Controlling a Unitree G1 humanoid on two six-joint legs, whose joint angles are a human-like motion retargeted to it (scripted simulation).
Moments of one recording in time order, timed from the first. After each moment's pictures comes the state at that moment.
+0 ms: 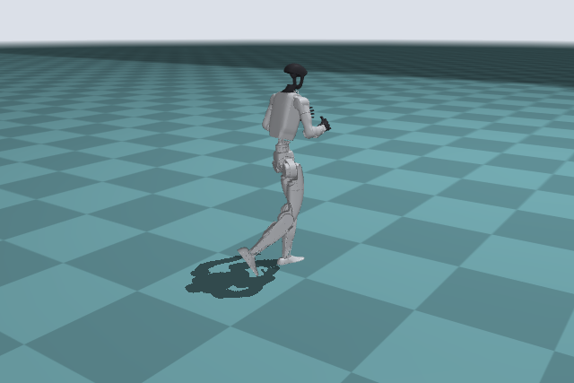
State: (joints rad) left arm 0.01 0.37 0.10 -0.36 -0.42 -0.18 0.16; right arm -0.27 -0.45 0.54 -0.23 -0.08 -0.11 -0.08; waist 0.23 0.09 0.33; left_leg -0.01 -0.05 0.28 0.28 -0.26 0.06; right_leg 0.23 -0.04 0.04 0.79 0.08 0.08
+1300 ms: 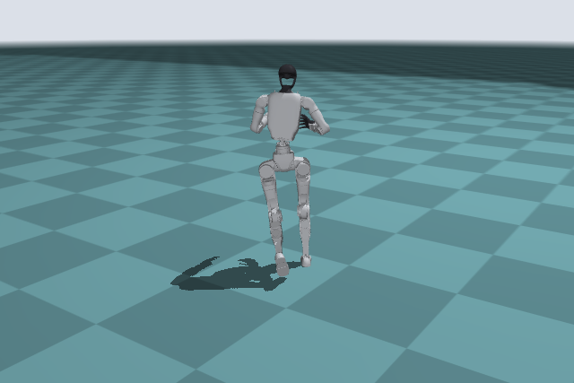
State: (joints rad) left arm -0.46 0.30 -0.31 -0.43 -0.28 -0.18 0.23; right arm 0.01 -0.63 0.26 -0.47 0.20 -0.10 0.02; waist -0.15 0.12 0.34; left_leg 0.08 -0.09 0.00 0.88 0.01 -0.14; right_leg -0.12 0.03 -0.05 0.33 -0.18 -0.01
